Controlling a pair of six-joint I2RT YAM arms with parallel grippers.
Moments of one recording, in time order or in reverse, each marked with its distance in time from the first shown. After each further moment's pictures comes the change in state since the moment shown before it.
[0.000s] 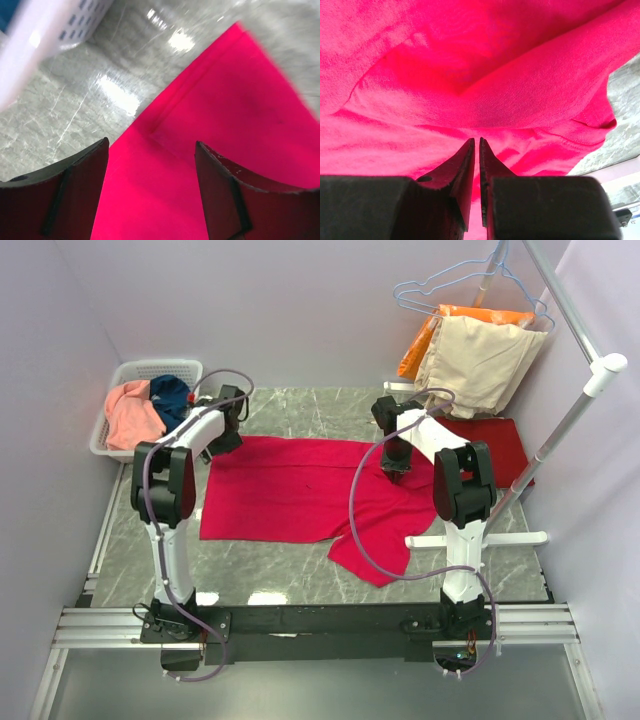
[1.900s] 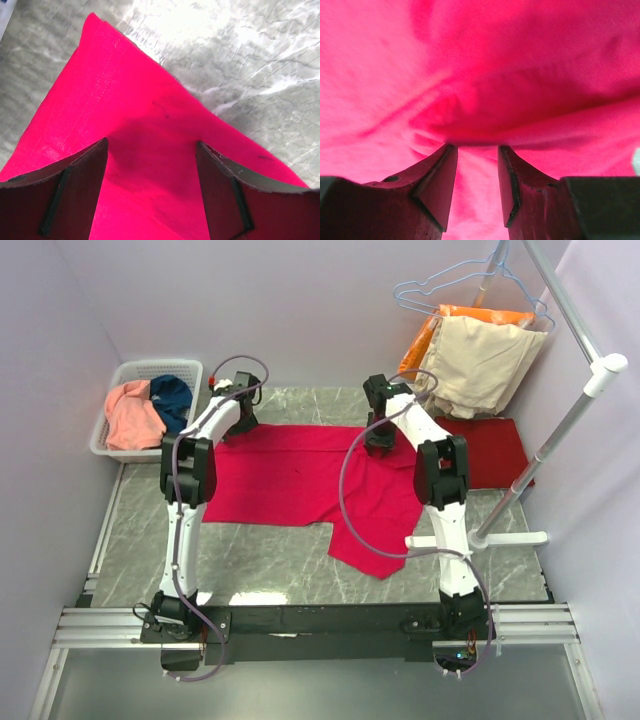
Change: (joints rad) left arm -0.011 0.331 0.438 0.049 0.054 0.088; right arm -0.018 0.340 0.531 -0.028 -0.119 -0.091
